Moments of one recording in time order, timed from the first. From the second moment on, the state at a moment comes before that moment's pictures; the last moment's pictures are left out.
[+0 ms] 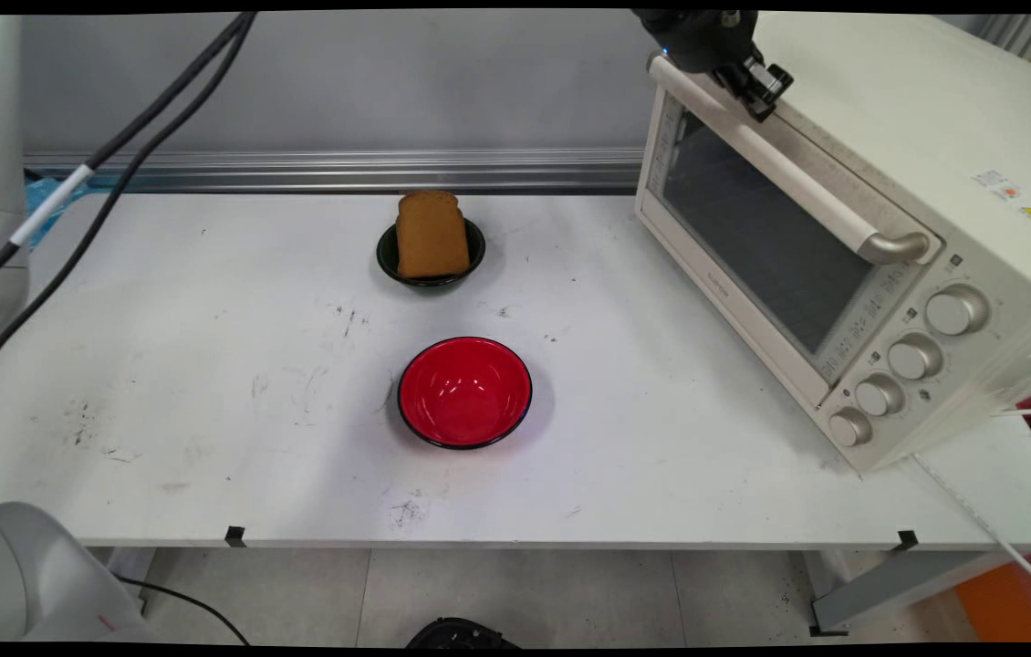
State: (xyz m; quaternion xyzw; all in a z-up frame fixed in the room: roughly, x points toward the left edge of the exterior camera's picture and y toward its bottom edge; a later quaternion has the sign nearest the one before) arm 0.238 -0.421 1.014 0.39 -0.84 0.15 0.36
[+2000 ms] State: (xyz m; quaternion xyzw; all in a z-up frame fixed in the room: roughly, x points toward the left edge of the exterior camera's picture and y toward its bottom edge) arm 0.267 -0.392 0.969 0.42 -0.87 0.11 0.25
